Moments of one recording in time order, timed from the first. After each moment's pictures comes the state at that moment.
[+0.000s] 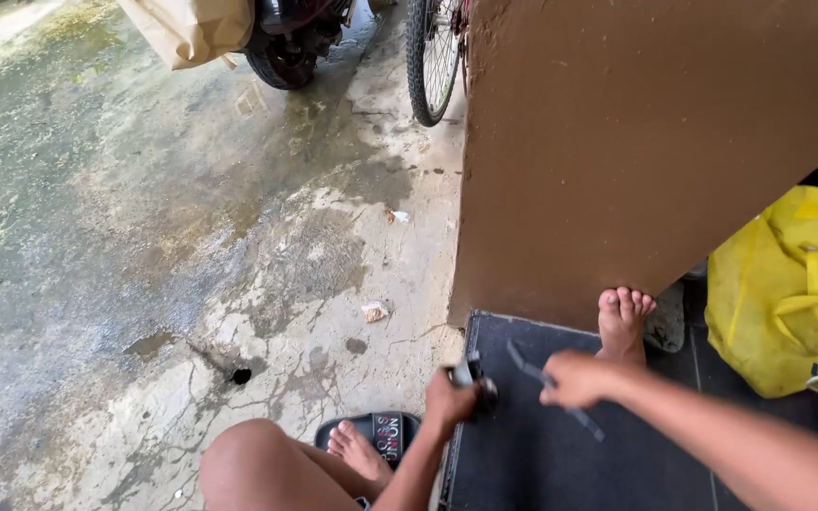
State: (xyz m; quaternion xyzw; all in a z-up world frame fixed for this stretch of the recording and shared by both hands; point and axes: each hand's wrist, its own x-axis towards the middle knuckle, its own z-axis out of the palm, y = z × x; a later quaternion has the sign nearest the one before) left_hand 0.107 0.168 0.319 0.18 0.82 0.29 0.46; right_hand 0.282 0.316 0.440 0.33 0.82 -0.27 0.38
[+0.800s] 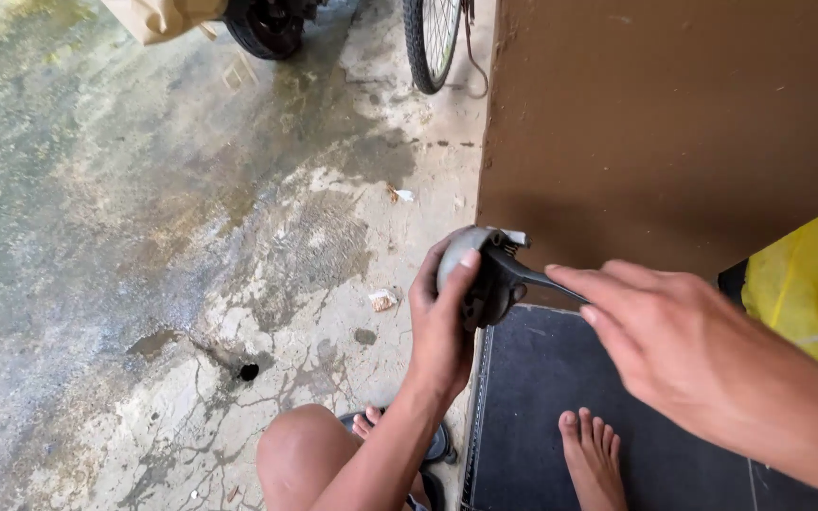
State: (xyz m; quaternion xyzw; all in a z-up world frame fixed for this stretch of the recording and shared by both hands) left_hand 0.070 0.196 0.598 0.11 0.39 0.77 0.48; right_hand 0.252 0.263 0.679 0.33 0.92 -0.18 -0.05
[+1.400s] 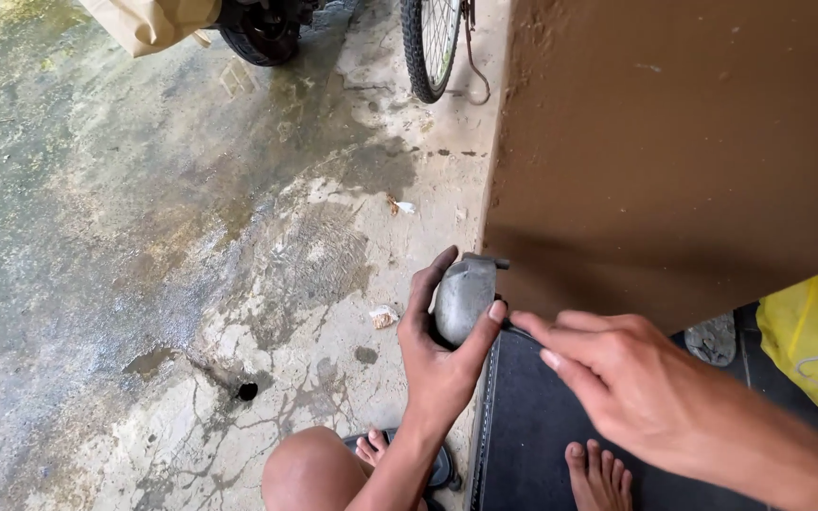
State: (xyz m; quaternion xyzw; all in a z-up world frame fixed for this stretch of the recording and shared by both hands) left_hand 0.052 0.206 0.589 0.37 0.58 0.69 0.22; right_hand 0.221 0.289 0.654 0.30 0.90 -0.30 -0.05
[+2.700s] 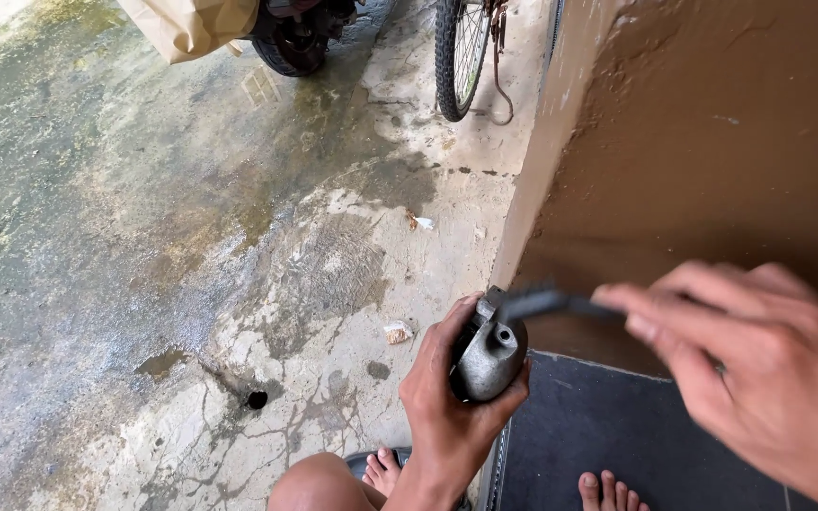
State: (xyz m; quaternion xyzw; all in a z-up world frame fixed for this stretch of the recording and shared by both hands) left_hand 0.036 0.182 0.586 0.48 0.62 0.62 -0.02; right_hand 0.215 0.308 0.687 0.25 0.94 0.07 -0.24
